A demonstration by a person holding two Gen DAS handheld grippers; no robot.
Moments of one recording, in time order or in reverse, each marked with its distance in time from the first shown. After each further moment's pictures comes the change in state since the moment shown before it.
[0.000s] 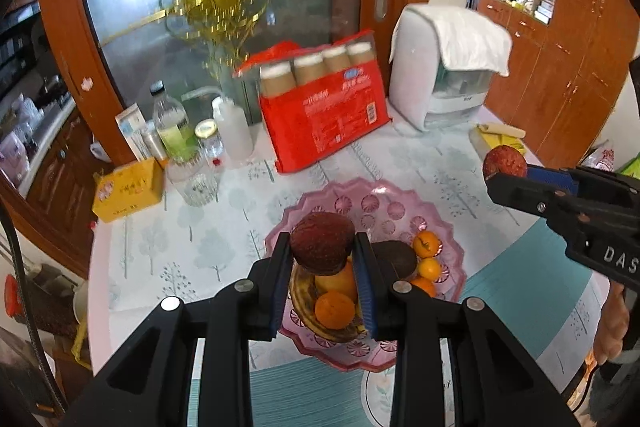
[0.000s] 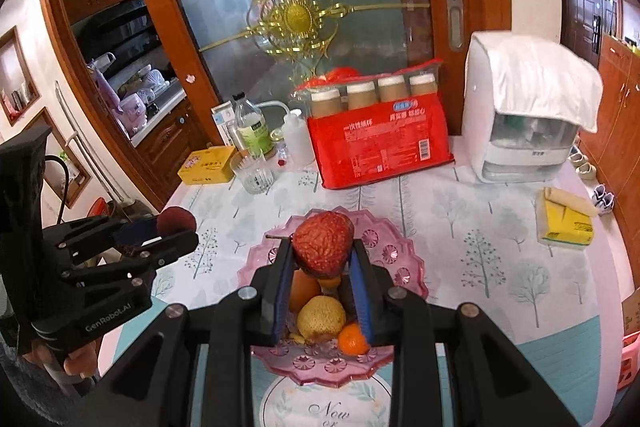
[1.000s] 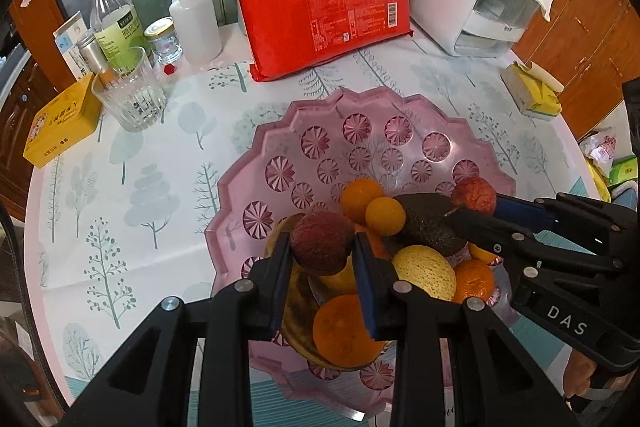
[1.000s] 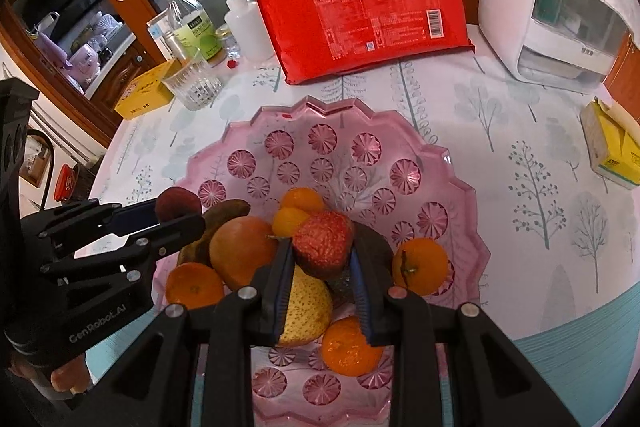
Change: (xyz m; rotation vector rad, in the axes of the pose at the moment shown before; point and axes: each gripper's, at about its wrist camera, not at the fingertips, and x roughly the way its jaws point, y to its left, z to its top) left arm 0.159 0.014 -0.031 -0.051 0.253 -0.084; right arm 0.154 -0.021 -0.045 0.070 0.291 -0.060
